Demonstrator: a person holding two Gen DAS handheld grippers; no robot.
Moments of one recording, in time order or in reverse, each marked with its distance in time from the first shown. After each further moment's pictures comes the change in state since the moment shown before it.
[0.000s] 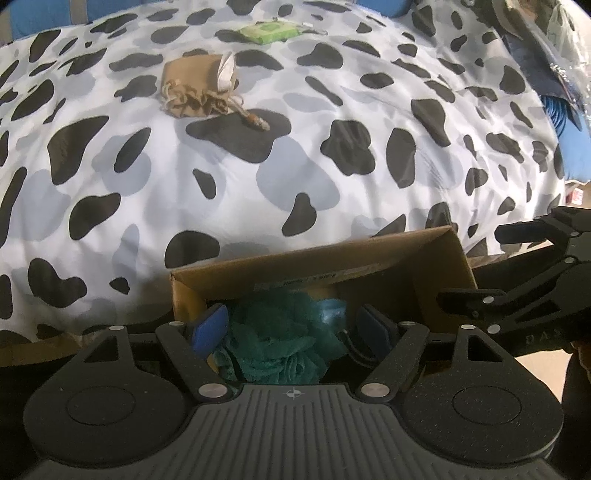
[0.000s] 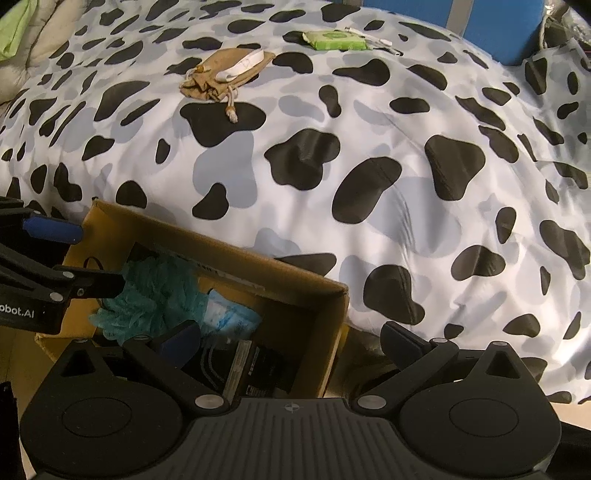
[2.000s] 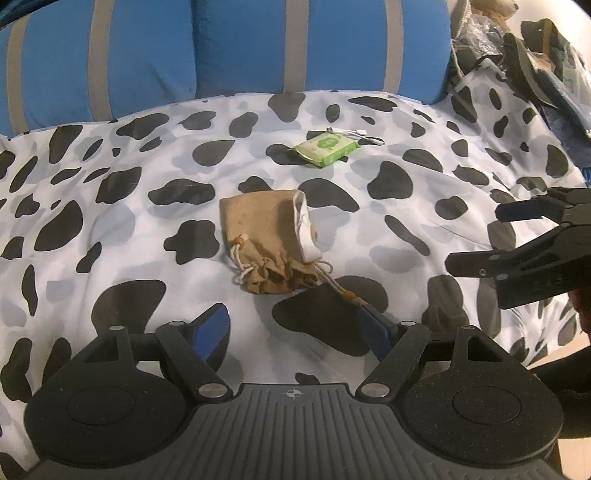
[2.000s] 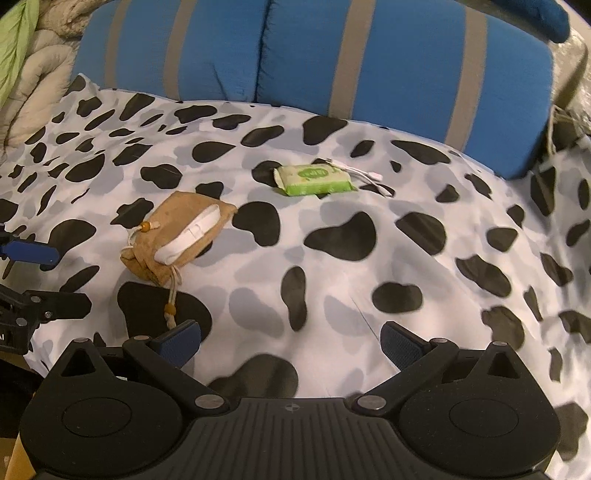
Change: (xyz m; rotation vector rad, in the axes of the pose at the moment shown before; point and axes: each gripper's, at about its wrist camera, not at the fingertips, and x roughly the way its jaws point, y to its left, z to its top) left arm 0.011 0.065 0.103 0.060 -0.263 0.107; right arm 0.042 -0.027 0.145 -0.039 -0.310 -0.027
